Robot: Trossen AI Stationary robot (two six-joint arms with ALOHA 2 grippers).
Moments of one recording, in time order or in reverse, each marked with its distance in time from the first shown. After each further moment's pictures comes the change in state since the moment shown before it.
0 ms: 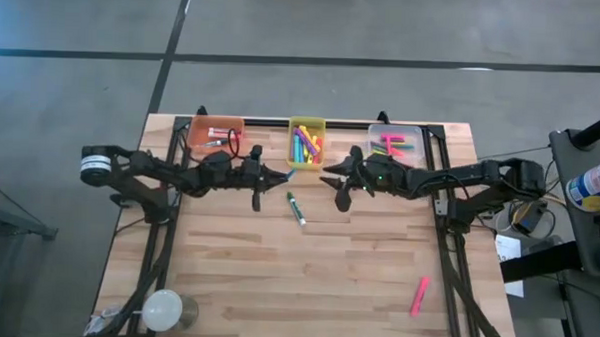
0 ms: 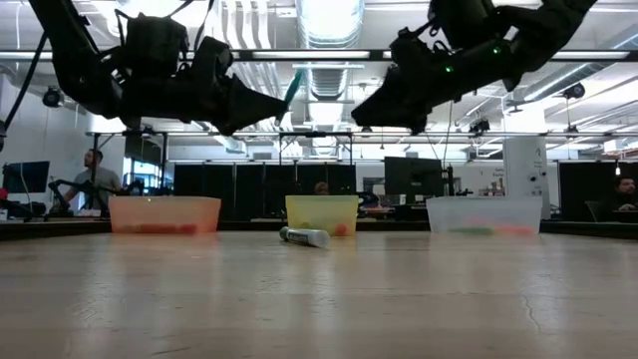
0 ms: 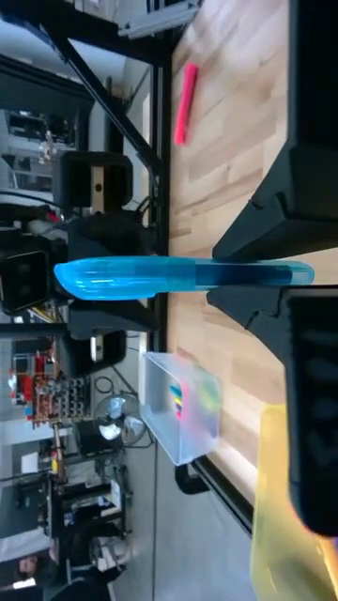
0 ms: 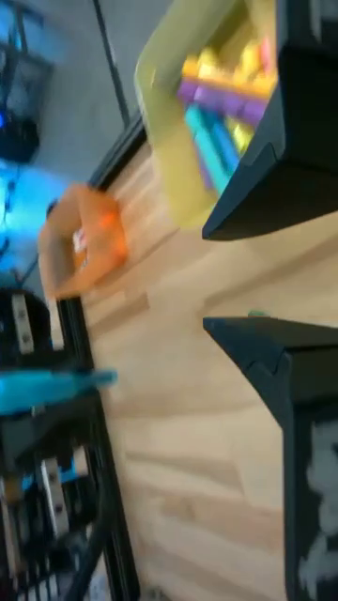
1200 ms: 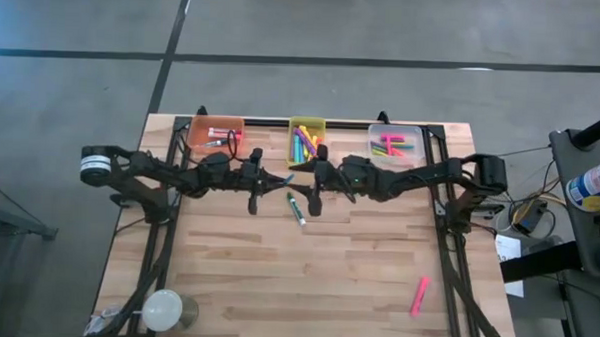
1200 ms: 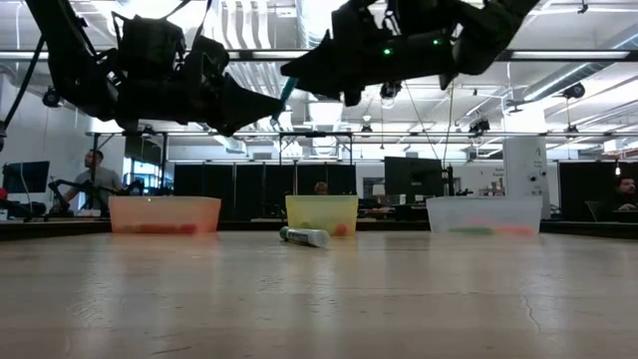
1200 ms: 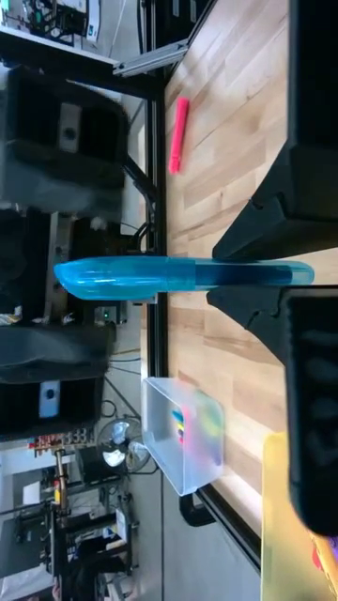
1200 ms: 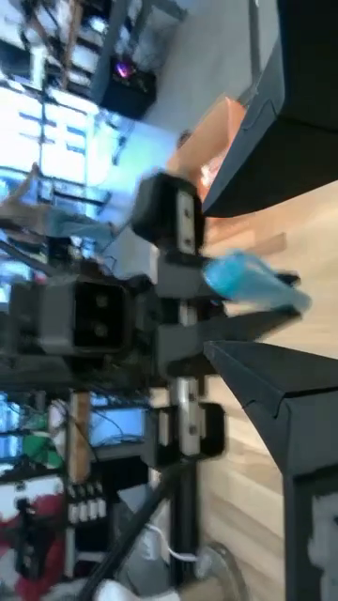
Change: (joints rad) left arm -0.005 -0.002 -0.025 0.028 0.073 0.006; right arm 0.074 0.299 0.268 0.281 -0.073 -0.163
